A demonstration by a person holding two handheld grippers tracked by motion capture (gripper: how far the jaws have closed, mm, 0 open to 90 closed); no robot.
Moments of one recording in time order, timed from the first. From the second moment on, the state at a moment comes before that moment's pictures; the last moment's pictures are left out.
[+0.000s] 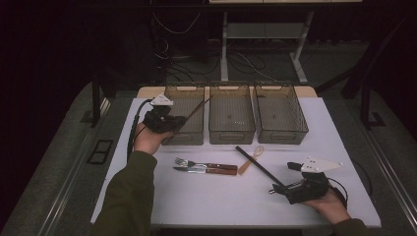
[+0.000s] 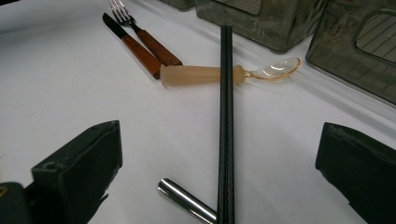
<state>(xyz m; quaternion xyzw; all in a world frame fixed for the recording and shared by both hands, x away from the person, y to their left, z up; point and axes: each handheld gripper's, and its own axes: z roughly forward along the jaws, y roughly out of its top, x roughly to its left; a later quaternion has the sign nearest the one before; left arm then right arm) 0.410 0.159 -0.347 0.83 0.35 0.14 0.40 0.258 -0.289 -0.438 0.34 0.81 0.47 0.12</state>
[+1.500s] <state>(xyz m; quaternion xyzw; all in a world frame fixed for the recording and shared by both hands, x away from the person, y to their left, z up) 0.495 0.163 -0.384 0.80 0.47 0.17 0.34 0.255 -0.288 -0.436 0.33 0.80 0.48 0.12</state>
